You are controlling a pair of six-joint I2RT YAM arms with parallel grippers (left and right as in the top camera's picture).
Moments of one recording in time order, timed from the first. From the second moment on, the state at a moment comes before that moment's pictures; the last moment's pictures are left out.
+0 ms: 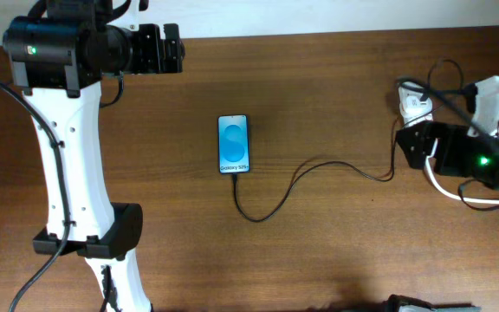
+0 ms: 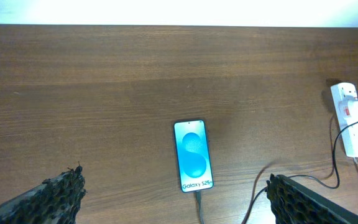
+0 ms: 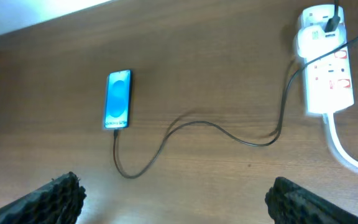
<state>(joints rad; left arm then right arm) -0.13 2.12 2.91 -1.69 0.17 -0.11 -0.23 1.20 1.67 -1.34 -0.41 -0.04</state>
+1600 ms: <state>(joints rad) -0.13 2.10 2.80 -1.69 0.16 -0.11 0.03 0.01 0.01 -0.06 -0.14 -0.05</state>
